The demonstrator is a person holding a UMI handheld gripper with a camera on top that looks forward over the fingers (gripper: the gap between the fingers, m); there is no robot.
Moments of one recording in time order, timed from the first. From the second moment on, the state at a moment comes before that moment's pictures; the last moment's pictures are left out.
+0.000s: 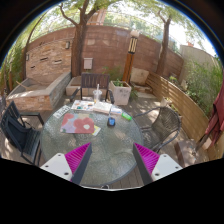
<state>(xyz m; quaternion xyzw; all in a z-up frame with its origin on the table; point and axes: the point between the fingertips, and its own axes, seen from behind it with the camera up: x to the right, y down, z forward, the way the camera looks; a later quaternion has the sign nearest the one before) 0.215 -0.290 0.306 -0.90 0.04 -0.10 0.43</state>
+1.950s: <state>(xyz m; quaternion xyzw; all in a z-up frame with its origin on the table) 0.068 0.118 0.004 -0.91 0.01 0.01 0.42</state>
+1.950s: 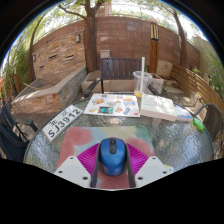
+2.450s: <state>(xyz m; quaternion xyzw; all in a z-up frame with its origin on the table) 0.060 -0.014 0.158 -0.90 0.01 -0.06 0.44</state>
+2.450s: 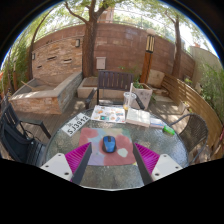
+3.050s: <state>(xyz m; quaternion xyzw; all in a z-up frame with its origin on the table) 0.052 -0.107 0.204 -0.89 0.02 -0.07 0.44</state>
